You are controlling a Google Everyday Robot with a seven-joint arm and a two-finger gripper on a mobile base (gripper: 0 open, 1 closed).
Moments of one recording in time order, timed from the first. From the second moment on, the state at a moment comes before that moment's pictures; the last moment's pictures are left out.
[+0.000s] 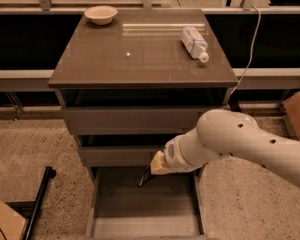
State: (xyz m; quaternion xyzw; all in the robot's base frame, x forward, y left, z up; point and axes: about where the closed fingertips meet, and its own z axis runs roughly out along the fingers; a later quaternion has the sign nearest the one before) arm 0.459 -0.029 0.677 -0.07 0.95 0.27 0.11
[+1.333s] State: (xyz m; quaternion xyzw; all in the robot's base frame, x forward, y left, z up) arm 0.580 -0.037 0.870 -0.19 0.92 0.27 0.22
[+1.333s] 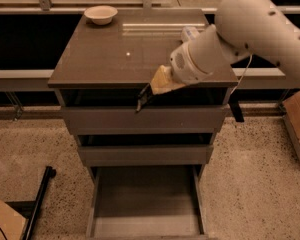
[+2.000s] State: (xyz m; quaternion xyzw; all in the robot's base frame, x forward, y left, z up) arm 0.647 -0.008 0.931 -0.24 0.90 0.29 0.23
